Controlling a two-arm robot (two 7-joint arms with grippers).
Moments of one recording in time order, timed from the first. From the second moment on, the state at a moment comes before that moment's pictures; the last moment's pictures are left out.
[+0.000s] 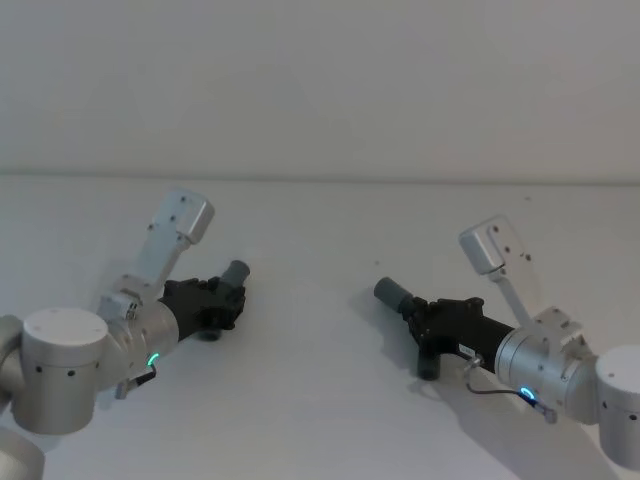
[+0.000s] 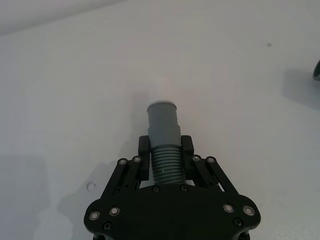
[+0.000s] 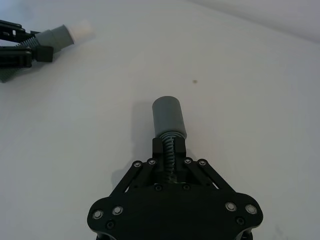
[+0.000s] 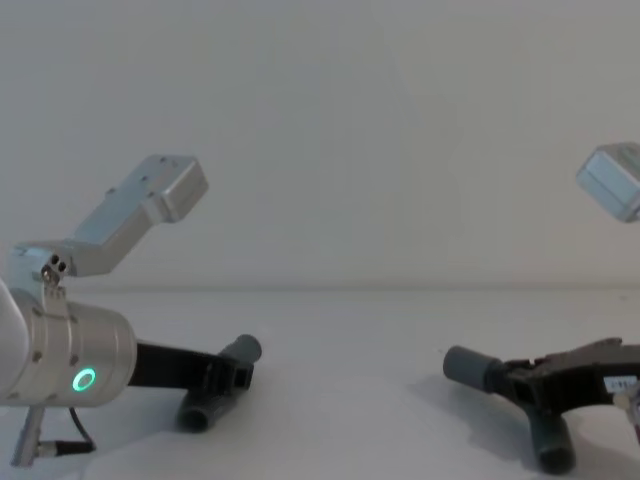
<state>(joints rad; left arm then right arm) -0.31 0.25 0.37 -1.52 -0.26 0.59 -0.17 0.22 0.38 -0.36 -1.58 0.23 0.48 0.35</state>
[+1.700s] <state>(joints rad) -0.53 0.53 0.52 -1.44 -0.17 -0.06 -0.74 0.25 0.63 -0.35 -1.57 0.17 -0.18 0.60</state>
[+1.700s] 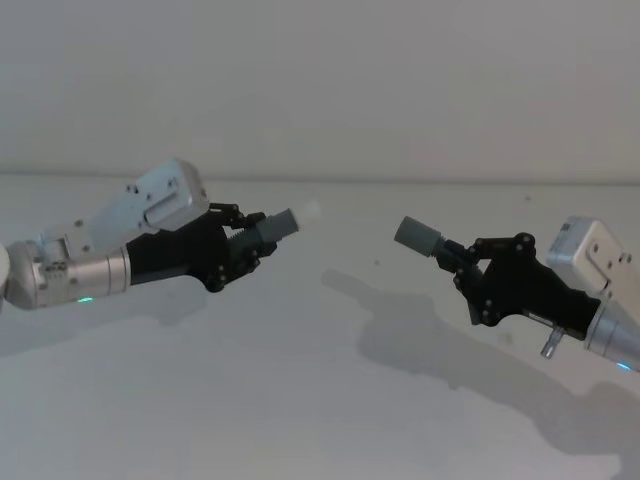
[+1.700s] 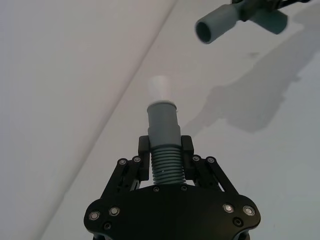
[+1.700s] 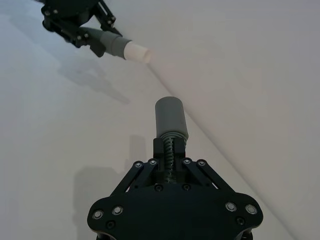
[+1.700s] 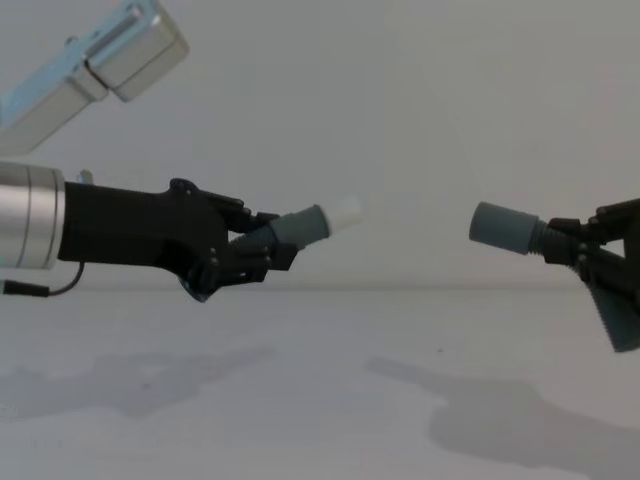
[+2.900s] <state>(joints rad) -0.60 0.57 0.56 -1.38 -0.16 -0.23 -0.87 0.36 0.64 -0.44 -1.53 0.14 -0.33 0.71</state>
